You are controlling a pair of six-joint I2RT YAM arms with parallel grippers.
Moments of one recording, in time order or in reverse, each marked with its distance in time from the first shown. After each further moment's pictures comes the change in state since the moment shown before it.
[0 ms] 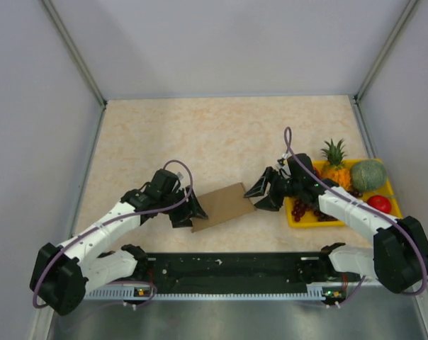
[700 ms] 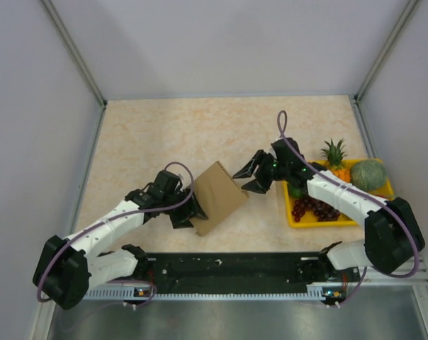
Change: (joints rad) left arm 0.013 0.046 -0.019 0.046 -0.020 -0.027; right arm 0.060 0.134 0.215 0.002 0.172 0.219
